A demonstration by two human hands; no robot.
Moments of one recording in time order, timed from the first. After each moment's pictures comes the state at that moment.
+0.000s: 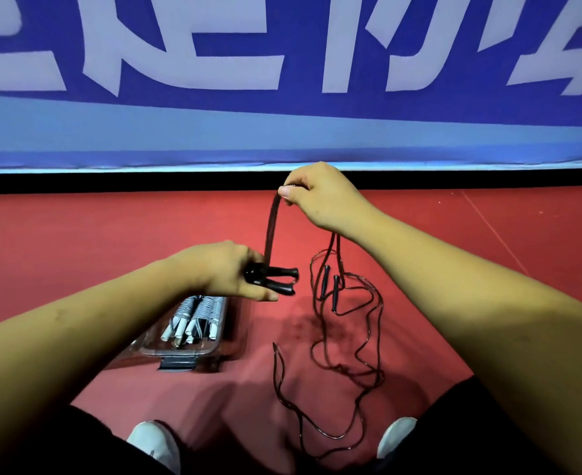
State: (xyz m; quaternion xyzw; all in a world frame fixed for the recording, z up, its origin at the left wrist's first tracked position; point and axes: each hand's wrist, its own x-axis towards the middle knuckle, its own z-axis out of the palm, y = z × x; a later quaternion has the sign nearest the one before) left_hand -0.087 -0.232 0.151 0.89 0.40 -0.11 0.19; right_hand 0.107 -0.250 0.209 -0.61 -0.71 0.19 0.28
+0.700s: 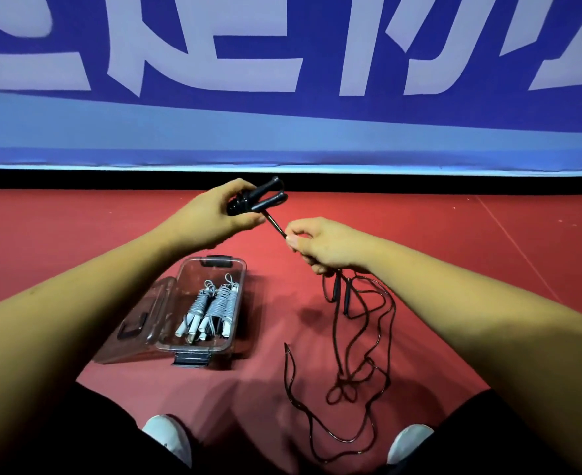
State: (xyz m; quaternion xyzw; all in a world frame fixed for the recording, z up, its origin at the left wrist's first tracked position) left_hand -0.119 -0.207 0.188 0.79 0.46 0.23 0.33; right_hand 0.088 -0.264 0.168 -0.58 -0.66 0.44 0.18
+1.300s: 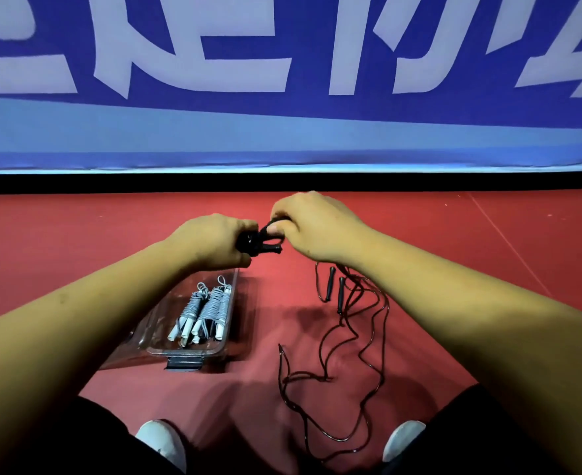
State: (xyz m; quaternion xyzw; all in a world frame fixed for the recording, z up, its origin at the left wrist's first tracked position) left_hand -0.099 -0.210 0.170 0.88 0.47 -0.07 0.05; right_hand 0.080 -0.270 0.204 -0.59 -0.79 0.10 0.14
